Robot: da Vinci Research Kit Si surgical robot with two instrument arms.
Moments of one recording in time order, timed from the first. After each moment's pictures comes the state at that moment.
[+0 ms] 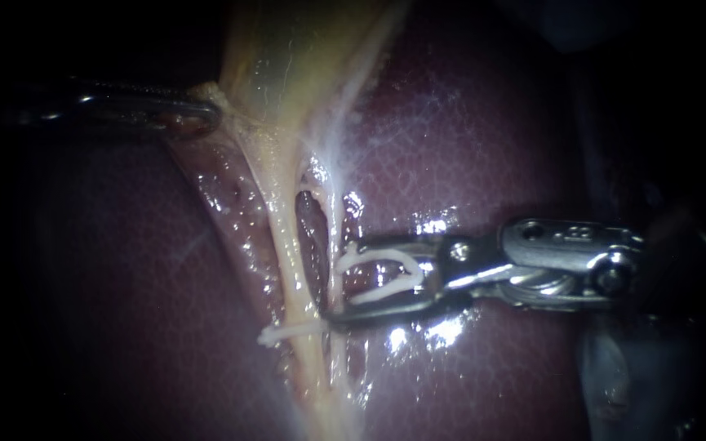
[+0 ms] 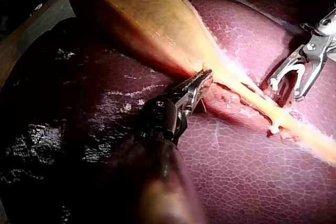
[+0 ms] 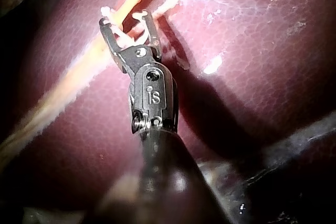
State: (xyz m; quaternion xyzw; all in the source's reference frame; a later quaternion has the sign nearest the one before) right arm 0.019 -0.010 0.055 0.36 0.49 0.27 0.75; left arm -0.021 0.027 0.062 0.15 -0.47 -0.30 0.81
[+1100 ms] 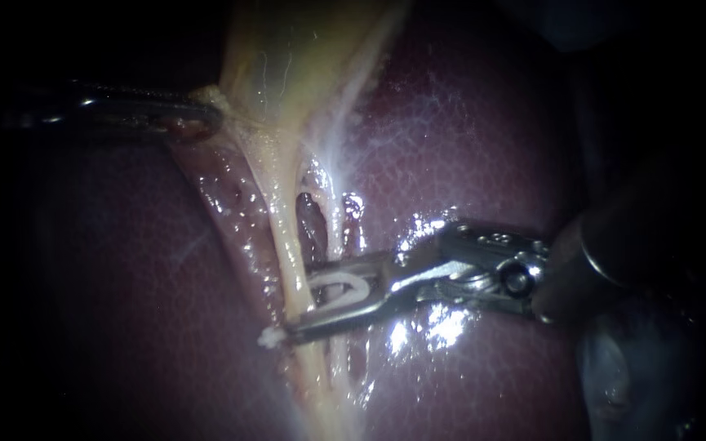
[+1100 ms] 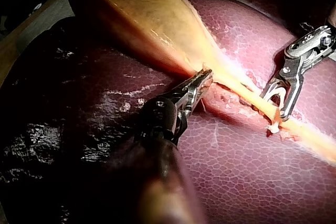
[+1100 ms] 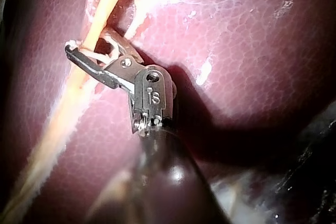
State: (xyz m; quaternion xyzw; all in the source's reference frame) right arm 0.022 -0.012 0.063 0.47 0.51 0.28 0.67; left arm -0.021 0.026 0.062 0.15 -0.47 -0.30 0.82
